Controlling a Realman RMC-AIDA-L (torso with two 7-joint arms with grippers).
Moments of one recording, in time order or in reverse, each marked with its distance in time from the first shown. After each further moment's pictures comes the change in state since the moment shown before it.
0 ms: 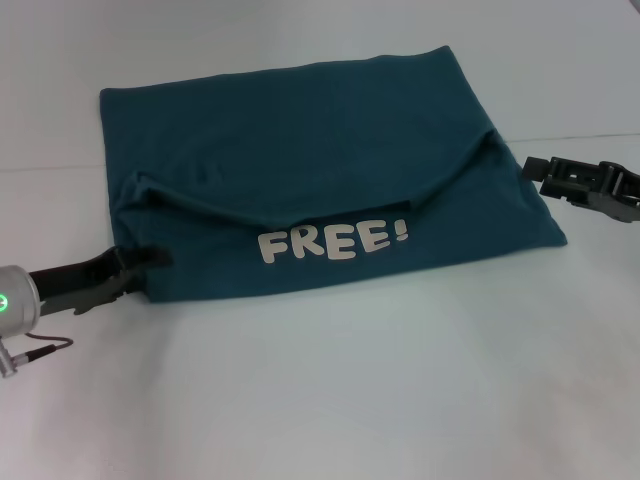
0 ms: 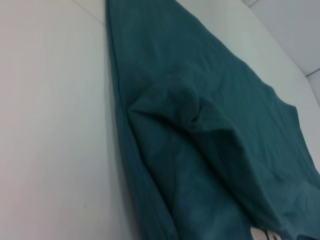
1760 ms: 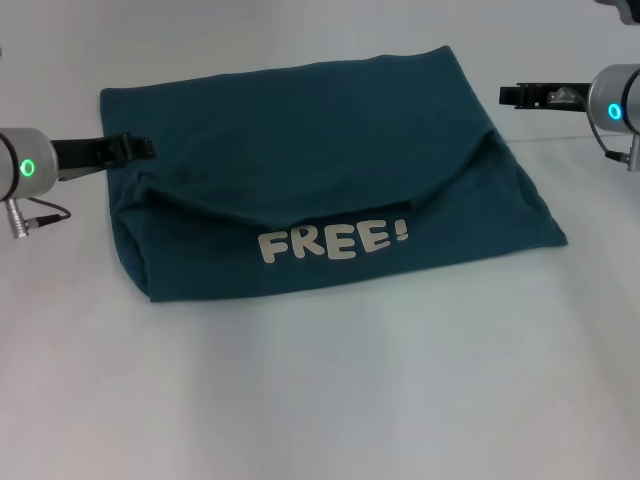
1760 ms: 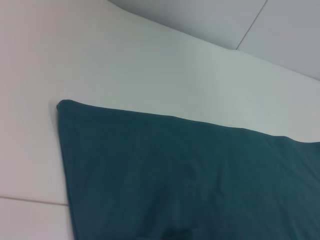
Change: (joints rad) left arm -0.240 0.035 0.038 0.032 0.266 -0.246 -0.063; right arm 0.398 -0.015 -0.291 0.221 -0.493 0.883 0.214
